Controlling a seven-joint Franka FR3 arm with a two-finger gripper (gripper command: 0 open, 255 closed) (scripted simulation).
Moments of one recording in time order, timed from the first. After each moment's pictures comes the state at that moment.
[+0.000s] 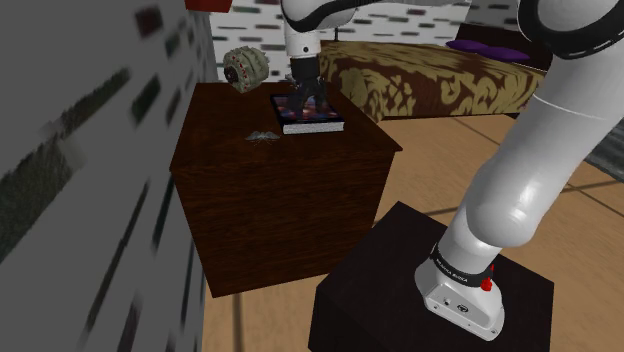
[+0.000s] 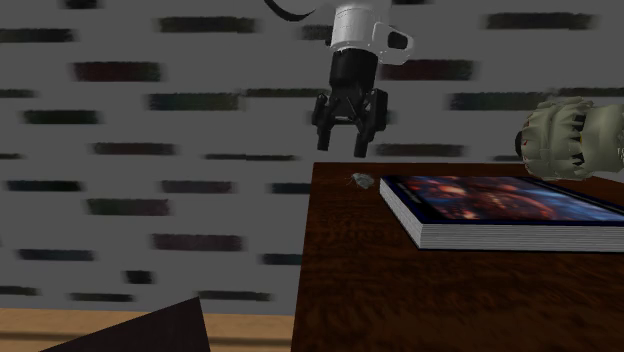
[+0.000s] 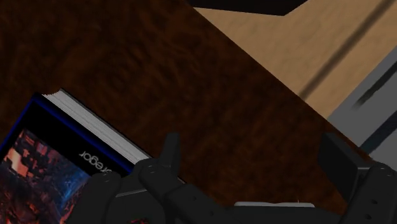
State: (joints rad) arm 0.10 -0.05 -0.01 -1.91 -0.01 1.66 -0.02
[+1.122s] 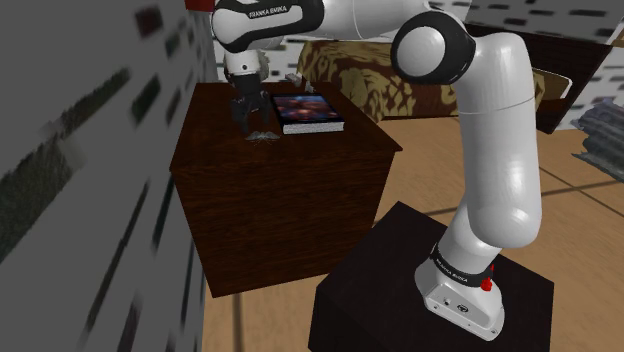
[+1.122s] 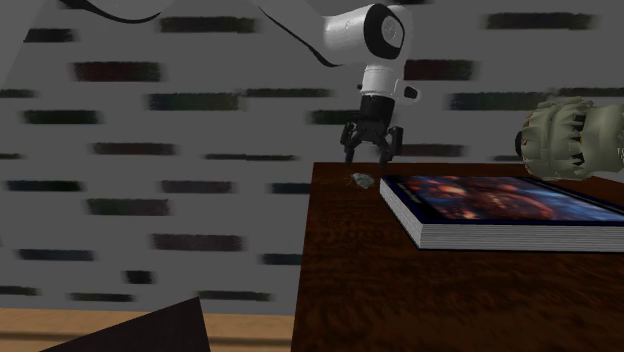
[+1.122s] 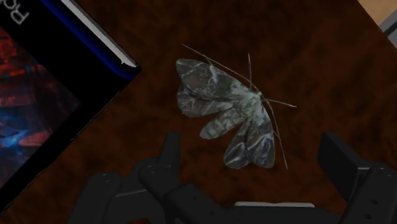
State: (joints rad) arm 0.16 0.49 0.04 -1.31 0.02 1.59 -0.04
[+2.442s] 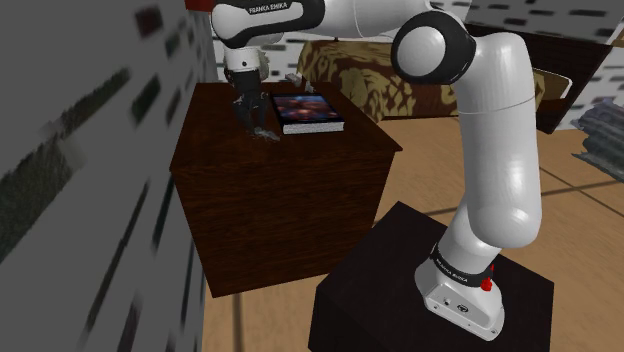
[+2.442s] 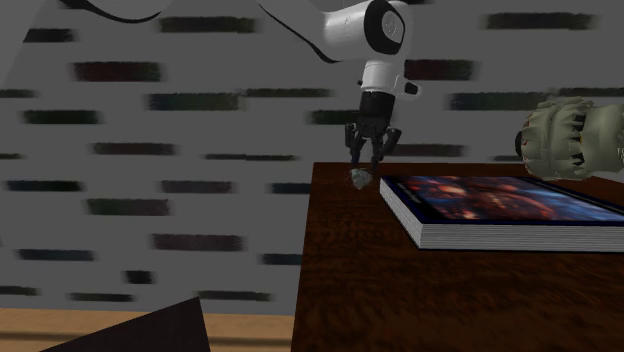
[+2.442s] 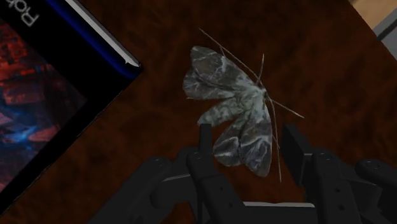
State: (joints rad) arm 0.16 0.49 0.04 -1.29 0.02 1.57 -0.04
